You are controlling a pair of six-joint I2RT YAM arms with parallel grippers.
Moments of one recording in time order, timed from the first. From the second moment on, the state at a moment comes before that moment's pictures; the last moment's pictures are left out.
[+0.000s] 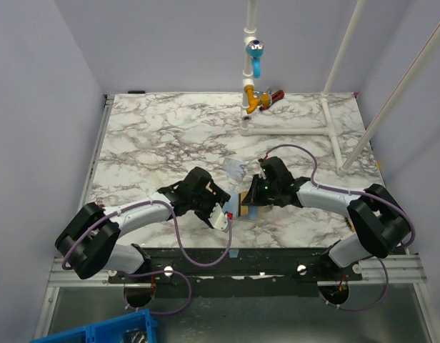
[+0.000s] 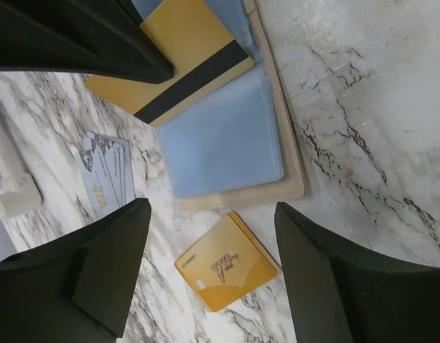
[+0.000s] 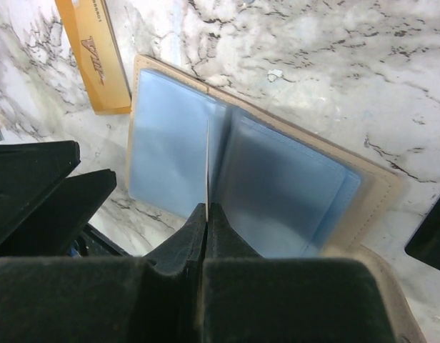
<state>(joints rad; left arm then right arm) -0.76 1.34 0.64 -0.18 0.43 1.35 0.65 1.51 0.71 -0.06 -0.26 0.77</state>
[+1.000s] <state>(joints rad) -0.83 1.42 0.74 -0.37 0.47 1.57 0.59 1.50 0.69 0.02 -0.27 0.78</state>
